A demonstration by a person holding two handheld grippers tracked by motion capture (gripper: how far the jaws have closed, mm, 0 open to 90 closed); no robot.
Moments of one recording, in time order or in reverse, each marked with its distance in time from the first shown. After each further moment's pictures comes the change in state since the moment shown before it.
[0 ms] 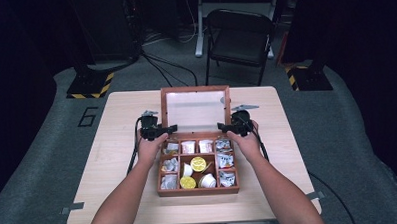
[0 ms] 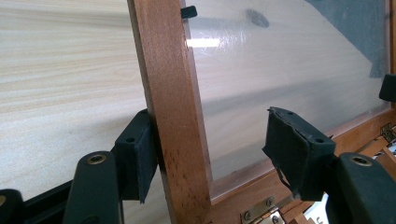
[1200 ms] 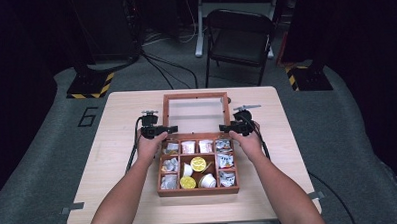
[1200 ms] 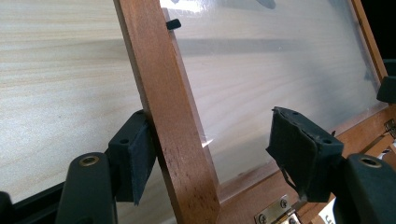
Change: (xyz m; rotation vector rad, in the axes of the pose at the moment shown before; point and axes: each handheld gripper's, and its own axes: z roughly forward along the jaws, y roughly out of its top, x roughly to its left) left arm 0.012 0.002 0.012 0.089 -0.035 -0.060; right arm -0.015 -0.004 0.007 0.068 0.056 0.067
